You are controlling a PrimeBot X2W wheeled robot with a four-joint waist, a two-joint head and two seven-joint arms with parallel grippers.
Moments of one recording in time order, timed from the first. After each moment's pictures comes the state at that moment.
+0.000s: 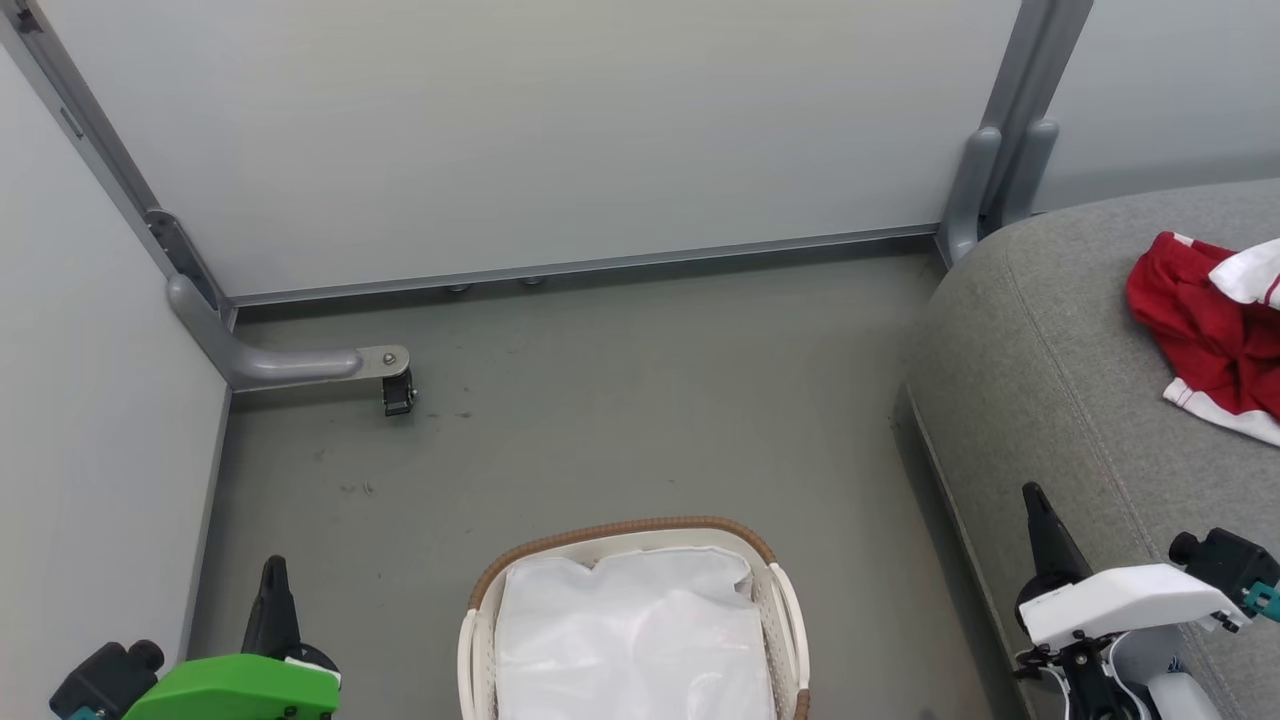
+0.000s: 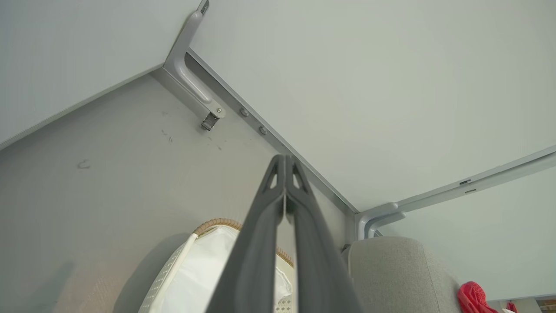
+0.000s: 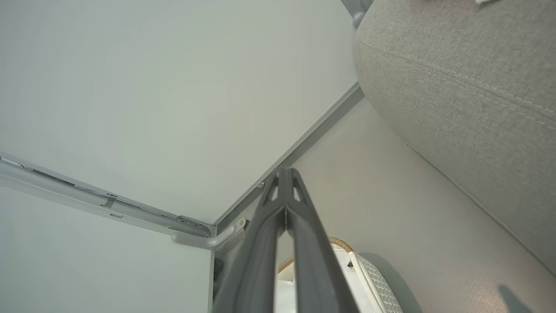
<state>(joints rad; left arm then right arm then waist) 0.00 0.04 0.07 0.30 -0.90 -0.09 -0.07 -0.11 -0.06 -0.05 0.35 0.91 0.13 -0.07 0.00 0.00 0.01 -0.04</state>
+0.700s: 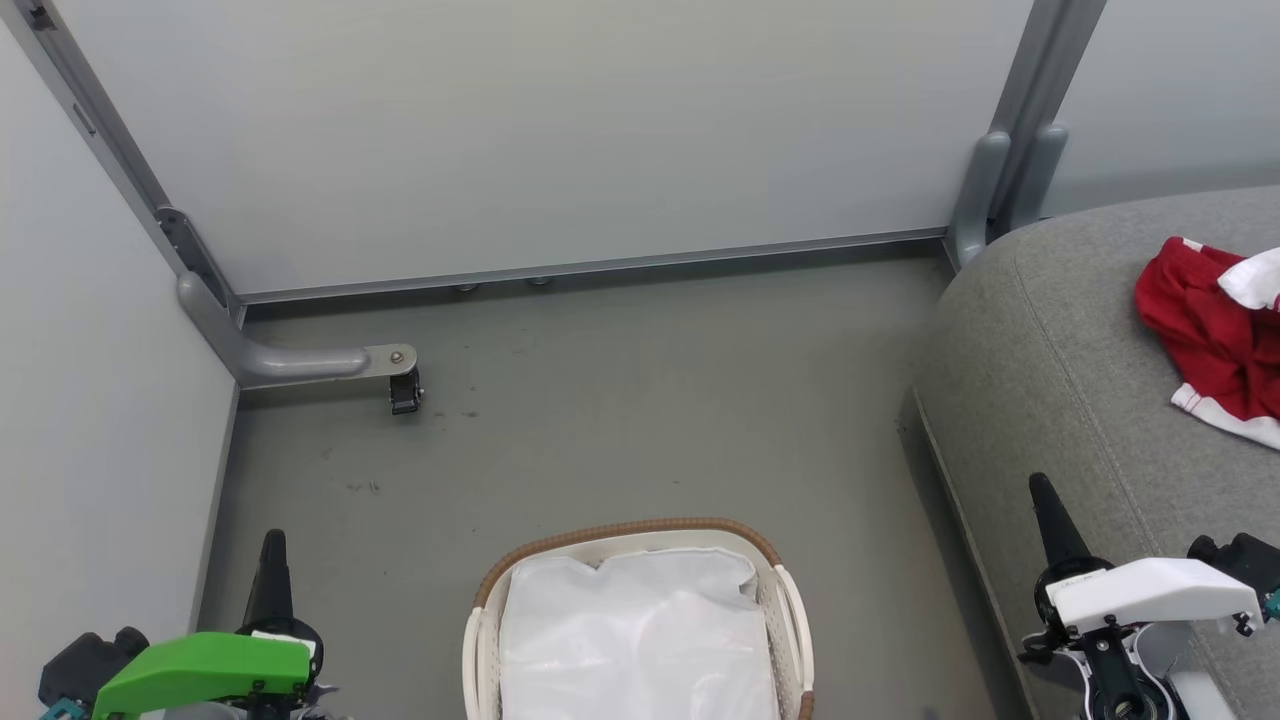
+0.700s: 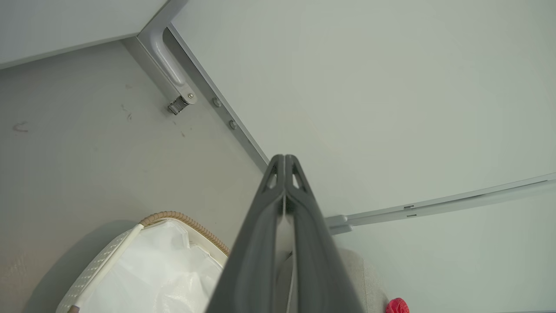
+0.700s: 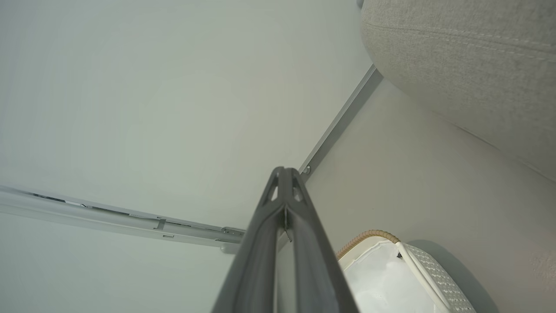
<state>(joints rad) -0.03 0.04 0.09 0.28 -1.14 -0.10 -0.01 -0.11 -0.05 -0.07 0.32 1.14 0.13 -0.01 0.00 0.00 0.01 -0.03</state>
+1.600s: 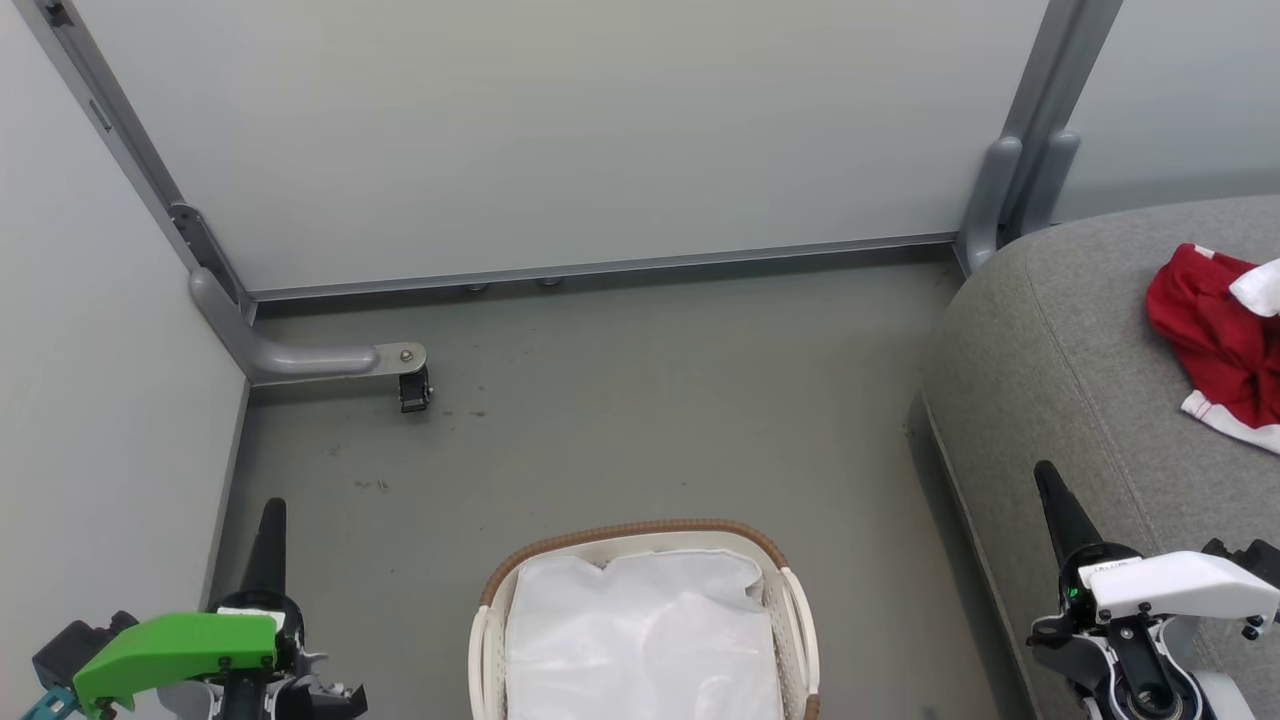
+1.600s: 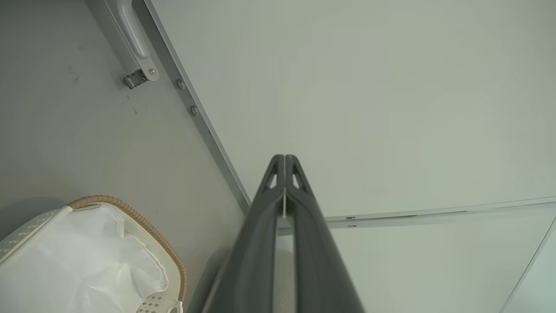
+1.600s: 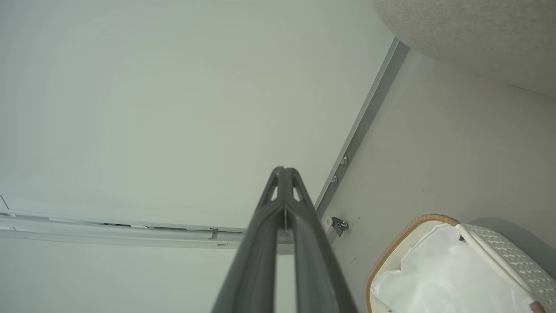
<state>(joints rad) -0.07 0.04 0.10 0.26 -1.38 -0.11 0.05 -0.11 -0.05 -0.09 0.28 1.38 0.13 0.05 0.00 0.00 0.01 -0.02</state>
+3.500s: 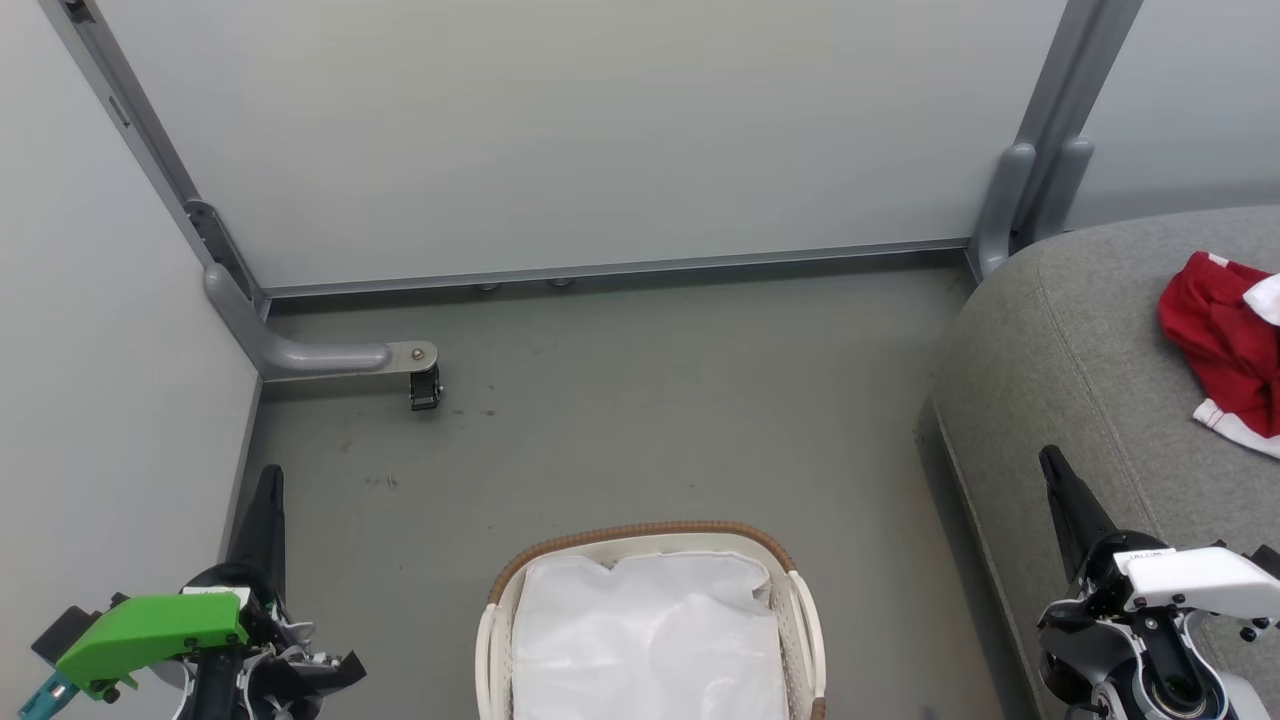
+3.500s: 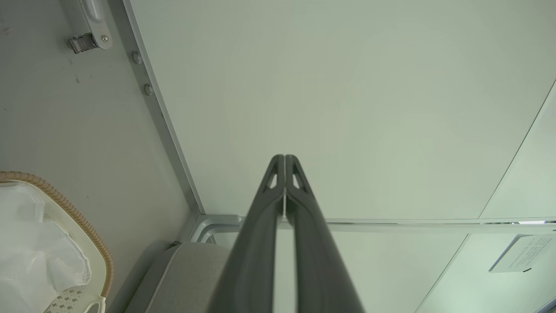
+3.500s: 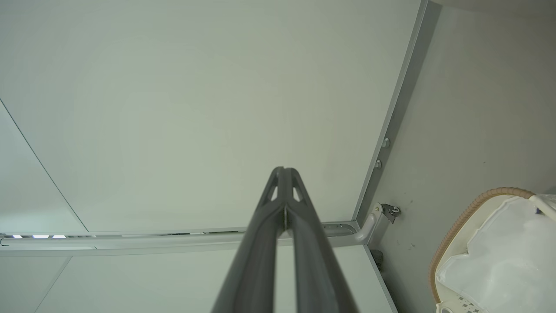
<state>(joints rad) -0.10 0.05 0.11 0.25 -1.61 -0.13 0.11 -0.11 -0.05 -0.11 0.25 1.61 0.13 0.12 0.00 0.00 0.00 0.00</state>
